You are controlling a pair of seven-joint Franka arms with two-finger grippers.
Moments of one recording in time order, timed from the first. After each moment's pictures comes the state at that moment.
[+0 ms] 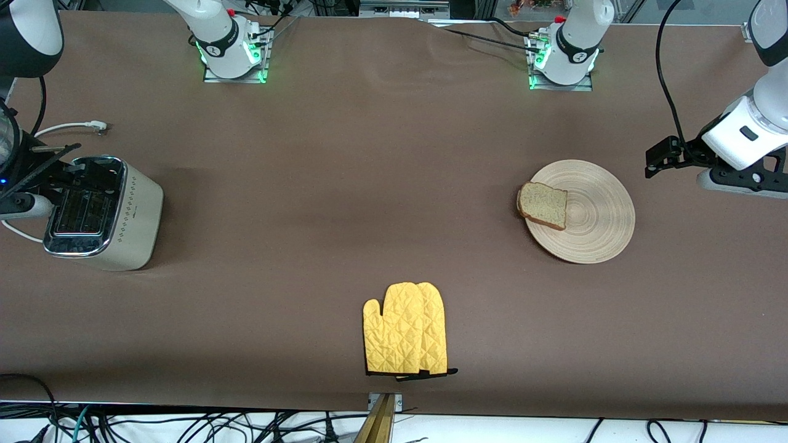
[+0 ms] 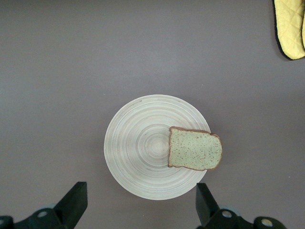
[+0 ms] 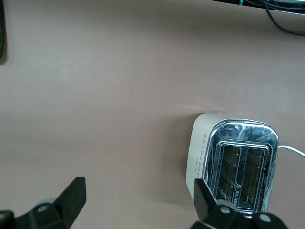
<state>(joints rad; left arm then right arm) 0.05 0.02 -0.08 -1.71 0.00 1.72 0.09 0.07 0.20 -0.05 -1.42 -0.01 1.67 -0.08</state>
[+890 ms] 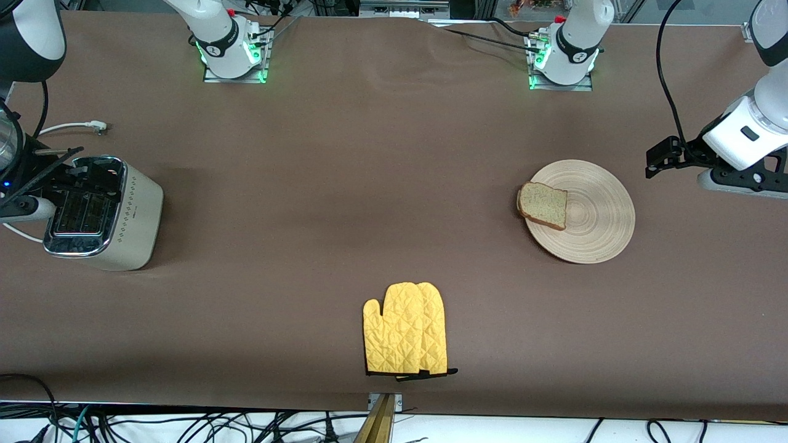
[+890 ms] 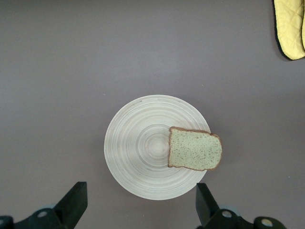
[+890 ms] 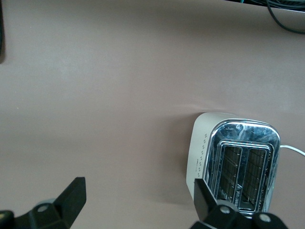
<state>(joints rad) 0.05 0.02 -0.08 -1.71 0.00 1.72 0.09 0.07 0.21 -0.05 -1.42 -0.01 1.67 -0.08</state>
